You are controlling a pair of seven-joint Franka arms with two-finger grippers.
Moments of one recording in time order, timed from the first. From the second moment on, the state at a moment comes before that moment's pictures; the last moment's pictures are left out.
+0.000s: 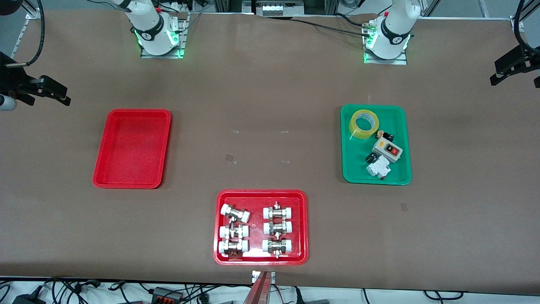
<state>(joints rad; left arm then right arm) 0.00 0.02 0.03 -1.36 -0.01 1.37 0.08 -0.04 -0.05 -0.01 -1.72 0.00 1.66 -0.05</state>
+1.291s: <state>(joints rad) -0.01 0.05 -0.13 -2.09 -0.02 1.87 -0.09 -0.04 -0.05 -0.01 -1.72 0.00 1.66 -0.05</state>
